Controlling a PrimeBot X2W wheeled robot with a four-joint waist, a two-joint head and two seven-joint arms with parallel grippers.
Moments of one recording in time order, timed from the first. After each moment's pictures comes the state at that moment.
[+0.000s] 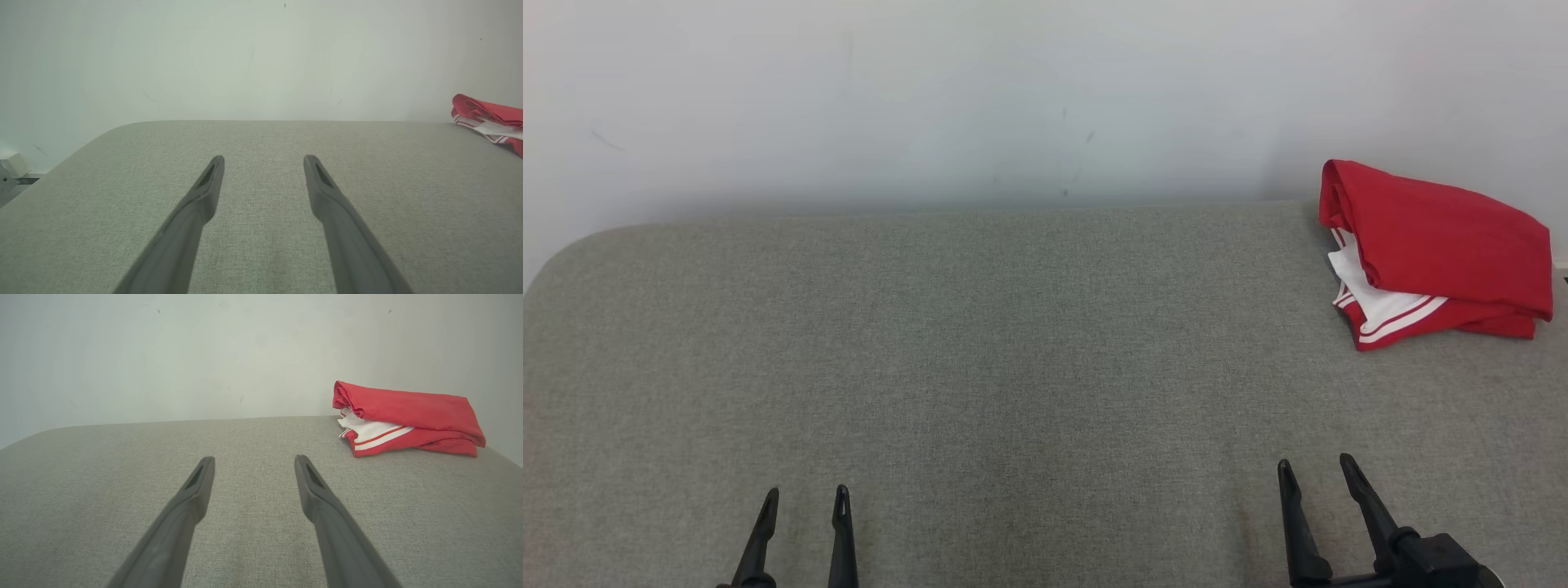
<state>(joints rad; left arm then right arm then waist) 0.06 0.05 -0.04 0.14 -0.10 -0.03 -0.26 0.05 -0.05 -0.01 0.18 0.08 0.13 -0.26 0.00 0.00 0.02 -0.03</state>
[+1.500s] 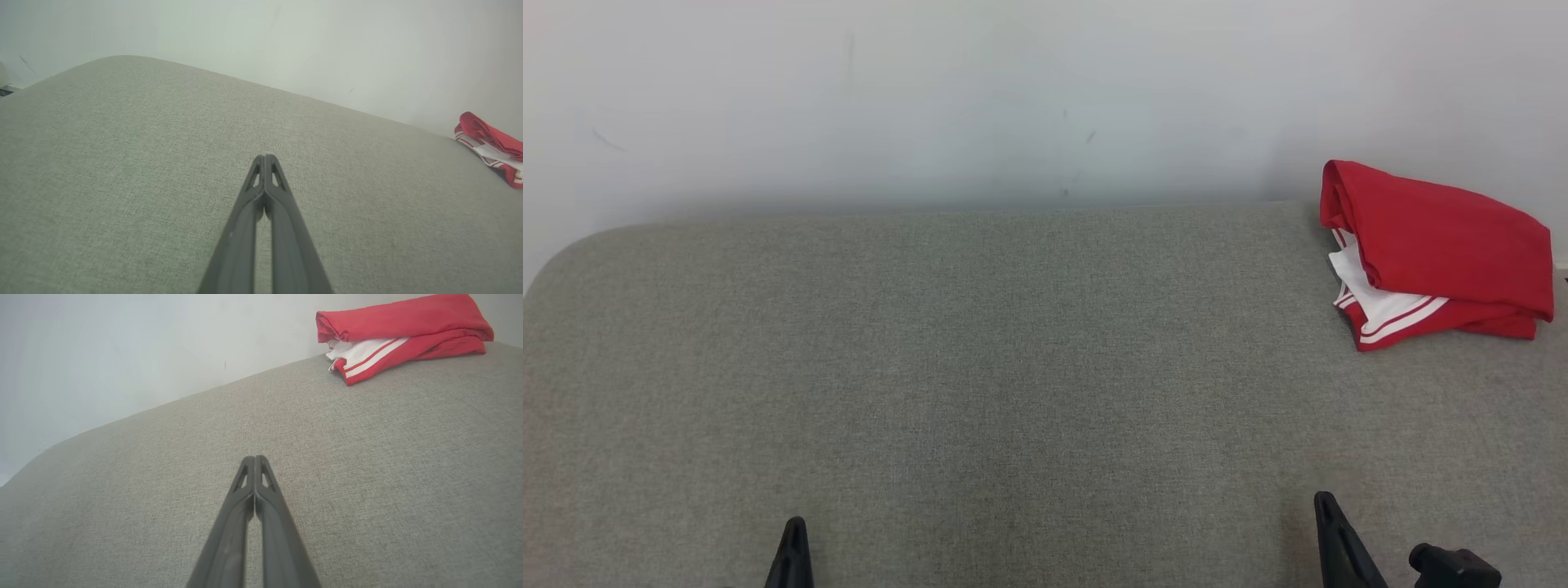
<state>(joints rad) 0.07 0.05 -0.03 0.21 -0.33 -0.03 -0.23 0.06 -0.06 0.00 0.27 0.31 0.13 -0.20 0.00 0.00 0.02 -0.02</state>
